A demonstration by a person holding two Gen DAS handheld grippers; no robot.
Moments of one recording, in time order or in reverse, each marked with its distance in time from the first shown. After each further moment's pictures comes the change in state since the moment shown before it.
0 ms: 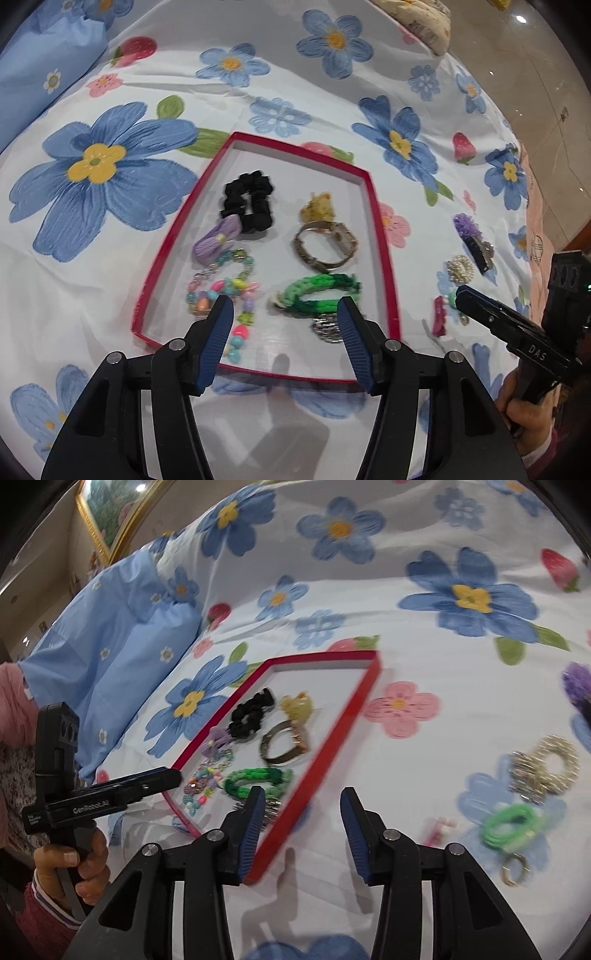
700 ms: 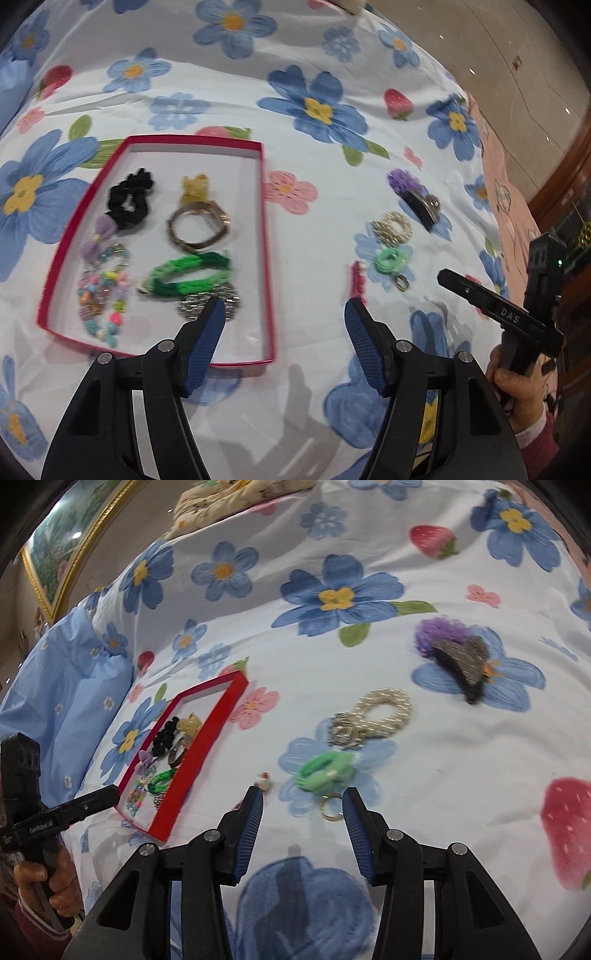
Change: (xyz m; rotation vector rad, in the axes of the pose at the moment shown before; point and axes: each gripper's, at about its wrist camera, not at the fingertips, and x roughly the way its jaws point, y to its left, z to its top) left arm 0.008 -0.103 -0.019 0.173 0.064 -0.112; right arm -0.084 -0.101 -0.040 0.190 -0.081 -0.175
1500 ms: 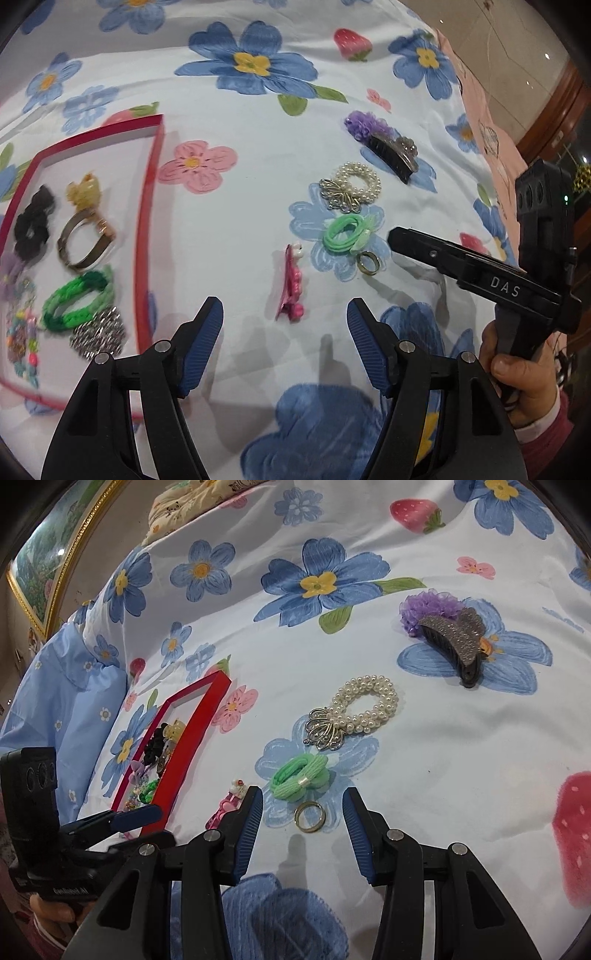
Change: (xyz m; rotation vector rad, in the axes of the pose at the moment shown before) left arm 0.076 -0.074 0.008 0.163 0.143 -0.033; right arm 0.027 -0.025 0.010 0.064 0.049 0.040
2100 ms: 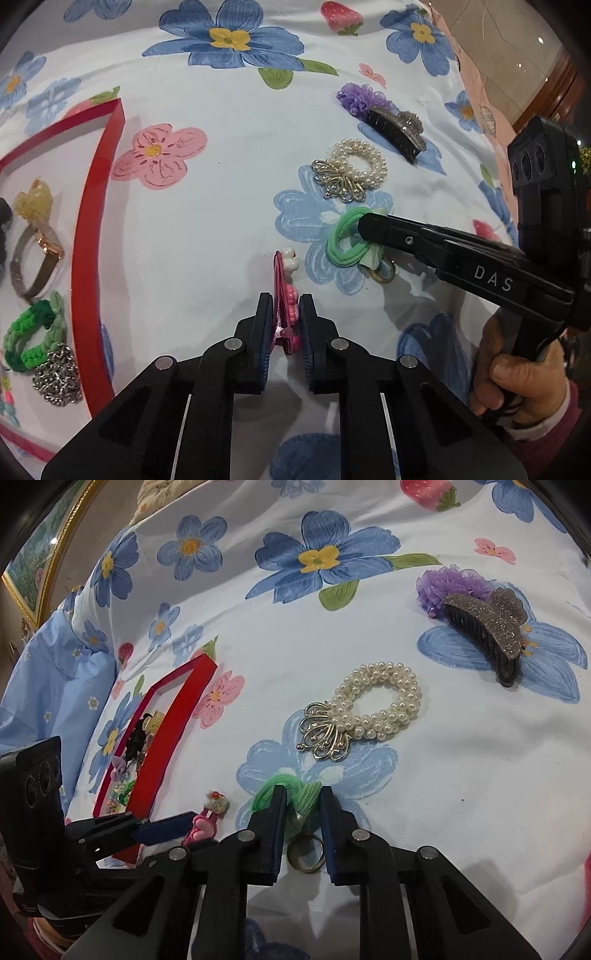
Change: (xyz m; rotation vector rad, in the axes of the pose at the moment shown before) left arm 0.045 -0.001 0.009 0.033 0.058 -0.043; right arm 0.038 -0.002 0.010 -0.016 0.058 -0.015
